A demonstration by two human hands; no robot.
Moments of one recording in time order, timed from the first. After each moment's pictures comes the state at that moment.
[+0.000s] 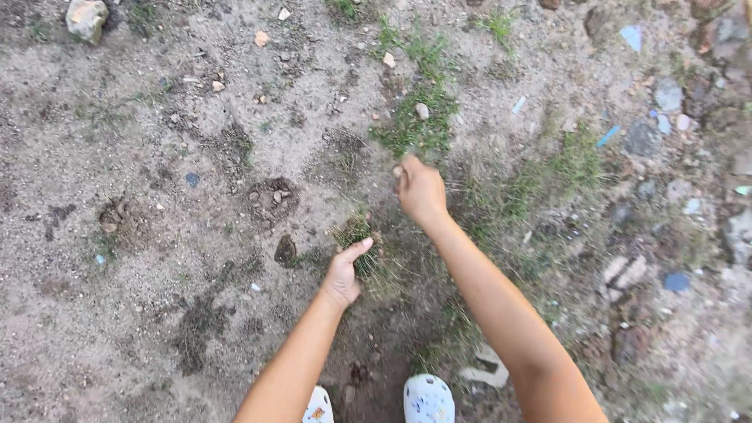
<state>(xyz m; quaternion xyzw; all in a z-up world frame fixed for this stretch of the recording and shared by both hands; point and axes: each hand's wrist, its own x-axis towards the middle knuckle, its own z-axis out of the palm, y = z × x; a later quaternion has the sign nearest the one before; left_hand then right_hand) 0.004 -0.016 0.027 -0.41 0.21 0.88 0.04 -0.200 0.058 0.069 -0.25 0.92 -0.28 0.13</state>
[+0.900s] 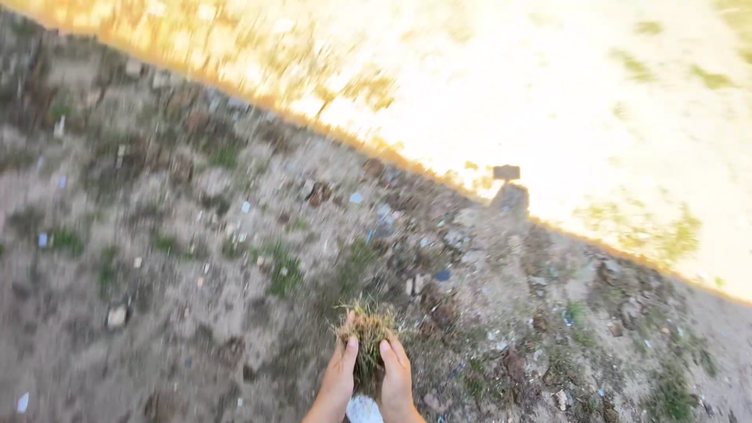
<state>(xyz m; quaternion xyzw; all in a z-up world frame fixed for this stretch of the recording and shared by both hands) 0.051 0.167 0.697 -0.15 0.56 0.81 0.12 0.064 0.290 0.675 0.14 0.43 -0.89 0.01</state>
